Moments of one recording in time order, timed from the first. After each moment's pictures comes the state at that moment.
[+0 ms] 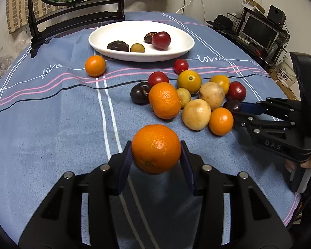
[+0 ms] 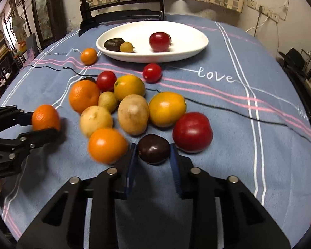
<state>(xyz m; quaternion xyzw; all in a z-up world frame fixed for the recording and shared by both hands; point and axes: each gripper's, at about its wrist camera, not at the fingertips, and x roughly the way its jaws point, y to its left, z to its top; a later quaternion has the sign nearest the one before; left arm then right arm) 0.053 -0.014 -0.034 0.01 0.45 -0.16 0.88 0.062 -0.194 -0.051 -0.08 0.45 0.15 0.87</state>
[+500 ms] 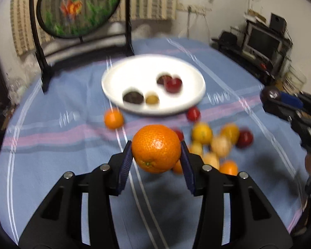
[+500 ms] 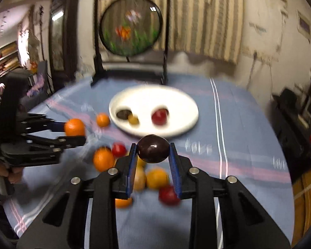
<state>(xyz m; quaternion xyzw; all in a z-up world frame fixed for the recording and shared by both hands) 0.098 -0.010 0.032 0.04 0.38 -0.13 0.91 0.049 -0.202 0.052 -0.08 0.29 0.19 0.94</state>
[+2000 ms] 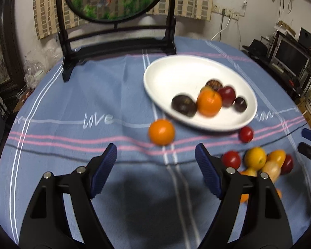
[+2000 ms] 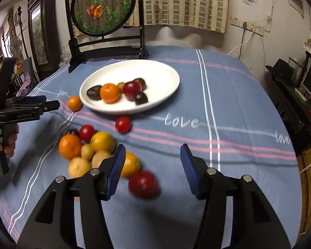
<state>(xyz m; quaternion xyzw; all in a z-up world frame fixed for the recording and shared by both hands) 0.149 0.048 -0.004 0.00 0.41 -0.05 0.91 0.081 -0.240 -0.001 -0.05 0.38 0.14 0.91</state>
